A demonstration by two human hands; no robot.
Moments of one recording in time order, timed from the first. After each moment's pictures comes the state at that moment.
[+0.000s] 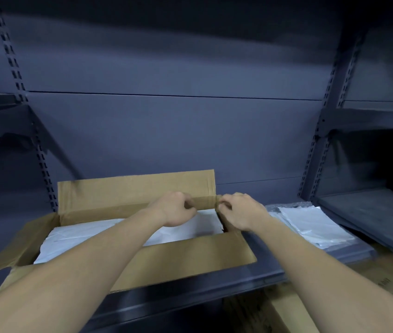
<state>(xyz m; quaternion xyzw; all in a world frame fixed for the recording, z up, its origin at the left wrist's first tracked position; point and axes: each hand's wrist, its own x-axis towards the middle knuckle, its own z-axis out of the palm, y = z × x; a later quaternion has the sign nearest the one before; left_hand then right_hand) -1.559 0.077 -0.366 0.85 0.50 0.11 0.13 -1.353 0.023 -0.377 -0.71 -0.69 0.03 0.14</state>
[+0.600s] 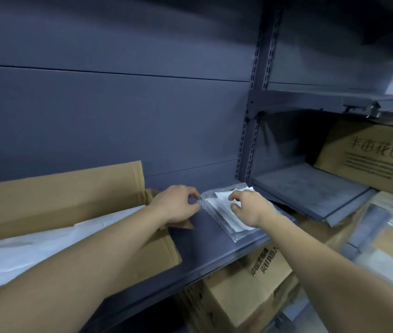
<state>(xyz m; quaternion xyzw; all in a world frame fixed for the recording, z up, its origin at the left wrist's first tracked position) -1.390 0.066 -0.382 0.91 0.37 0.13 0.14 -1.184 -0.025 -0.404 -0.82 -0.56 0.04 0.11</state>
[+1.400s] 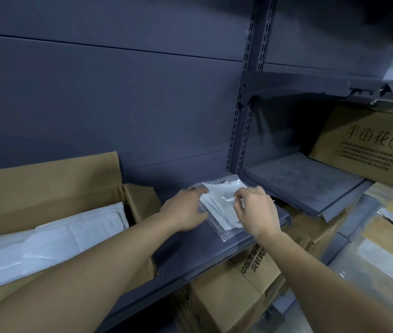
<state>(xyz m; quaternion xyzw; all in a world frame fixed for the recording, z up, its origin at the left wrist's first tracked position) -1.325 0.069 -0.428 0.92 0.33 0.12 0.19 -1.155 -0.035 -0.448 -0.80 -0.53 -0.16 0.25</state>
